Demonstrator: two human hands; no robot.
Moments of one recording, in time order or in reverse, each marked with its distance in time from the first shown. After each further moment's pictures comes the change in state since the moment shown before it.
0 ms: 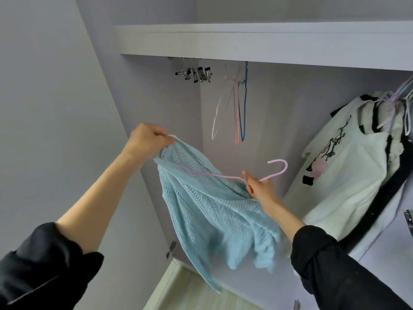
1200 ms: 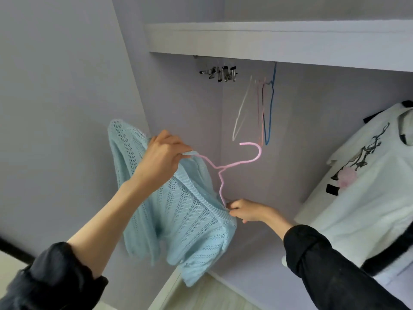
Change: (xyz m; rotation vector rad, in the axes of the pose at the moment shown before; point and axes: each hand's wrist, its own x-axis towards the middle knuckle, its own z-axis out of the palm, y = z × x) left_hand -0.023 -0.046 -0.007 0.434 0.144 0.726; right_hand 0.015 0.008 0.064 -0.809 -0.777 0.086
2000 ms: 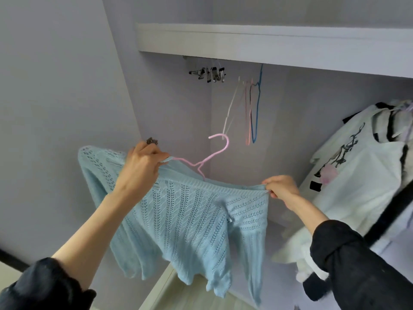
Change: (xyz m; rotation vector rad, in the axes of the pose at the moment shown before) left_hand -0.031 -0.021 0.014 0.117 0.018 -0.099; right_hand -0.052 0.051 -0.055 0.602 0.742 0.157
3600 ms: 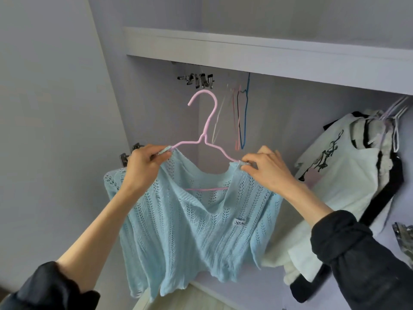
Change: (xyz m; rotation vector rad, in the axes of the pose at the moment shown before) left_hand 0.026 0.032 0.005 -0.663 0.070 -0.380; right_hand -0.038 -0.074 -0.020 -0.789 0.064 -0.724
